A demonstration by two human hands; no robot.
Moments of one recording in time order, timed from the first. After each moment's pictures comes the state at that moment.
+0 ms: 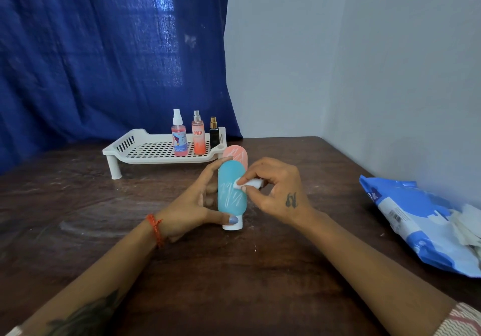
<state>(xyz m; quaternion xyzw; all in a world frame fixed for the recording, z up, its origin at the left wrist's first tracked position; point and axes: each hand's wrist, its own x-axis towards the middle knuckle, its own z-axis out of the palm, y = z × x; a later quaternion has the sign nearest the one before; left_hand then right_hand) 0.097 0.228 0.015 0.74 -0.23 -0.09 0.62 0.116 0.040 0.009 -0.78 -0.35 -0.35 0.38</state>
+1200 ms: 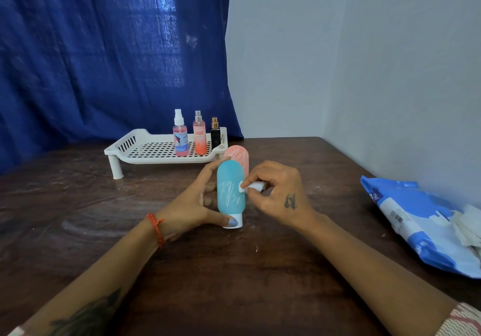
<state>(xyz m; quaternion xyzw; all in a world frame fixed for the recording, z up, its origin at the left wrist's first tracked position) 0.098 0.230 0.015 0.75 -0.23 -0.09 0.62 0.116 0.040 0.005 -0.79 -0.34 -0.35 0.37</state>
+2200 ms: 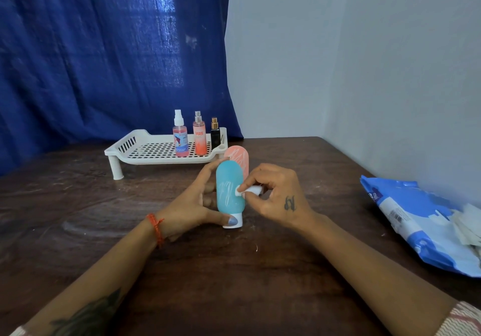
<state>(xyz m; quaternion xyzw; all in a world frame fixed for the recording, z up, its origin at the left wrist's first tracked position) 0.101 0.231 0.014 0.76 -0.21 -0.09 0.61 0.113 0.041 0.005 -0.80 -0.35 -0.32 0.37</state>
